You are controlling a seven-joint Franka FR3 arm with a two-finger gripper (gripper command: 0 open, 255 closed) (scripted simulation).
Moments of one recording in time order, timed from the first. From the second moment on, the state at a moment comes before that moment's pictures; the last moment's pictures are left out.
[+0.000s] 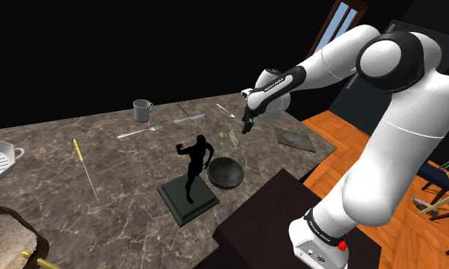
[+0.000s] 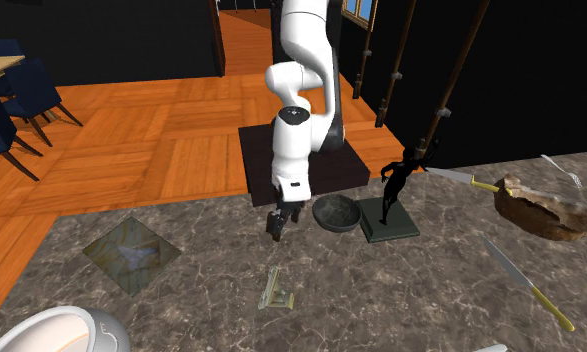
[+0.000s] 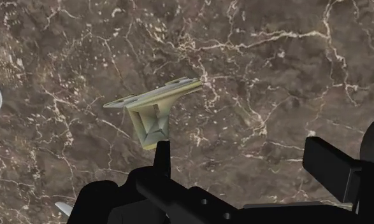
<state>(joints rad) 0.05 0.22 -0.36 -2.36 0.03 2.73 -1.07</state>
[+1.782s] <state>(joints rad) -0.15 0.71 -0.15 -1.98 0.18 2.90 -1.39</state>
